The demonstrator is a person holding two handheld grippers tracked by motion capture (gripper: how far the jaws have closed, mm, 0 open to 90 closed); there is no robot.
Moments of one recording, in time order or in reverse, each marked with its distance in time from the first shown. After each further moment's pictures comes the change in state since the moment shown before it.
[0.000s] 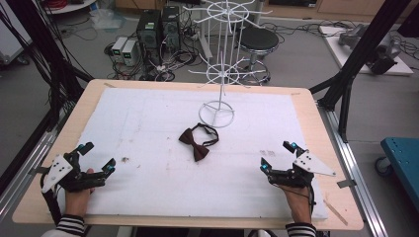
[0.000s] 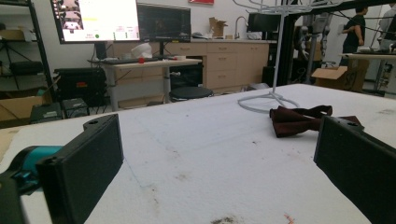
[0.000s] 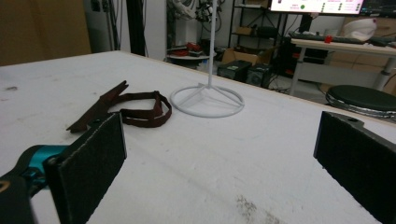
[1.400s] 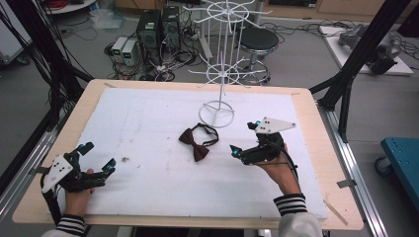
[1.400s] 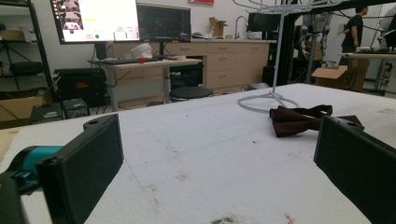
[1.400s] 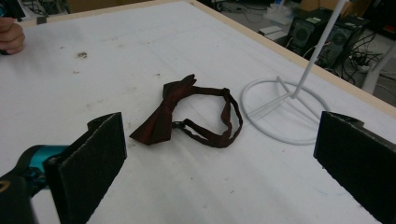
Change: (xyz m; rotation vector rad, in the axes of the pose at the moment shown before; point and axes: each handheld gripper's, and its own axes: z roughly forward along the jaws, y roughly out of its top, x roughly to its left) left arm 0.000 0.000 0.000 0.001 -0.002 0.001; right arm 0.033 0.080 0.082 0.305 0.277 -0.108
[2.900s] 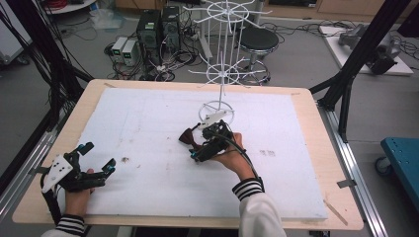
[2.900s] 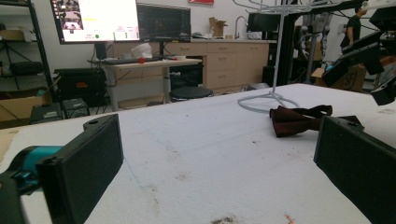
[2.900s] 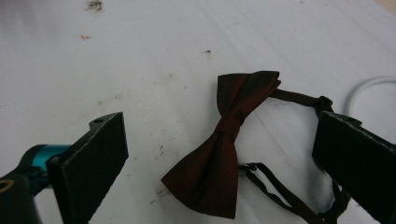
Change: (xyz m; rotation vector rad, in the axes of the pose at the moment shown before) left arm 0.001 0.000 0.000 0.001 0.001 0.002; right arm 0.039 0.032 0.125 0.276 0.146 -0.076
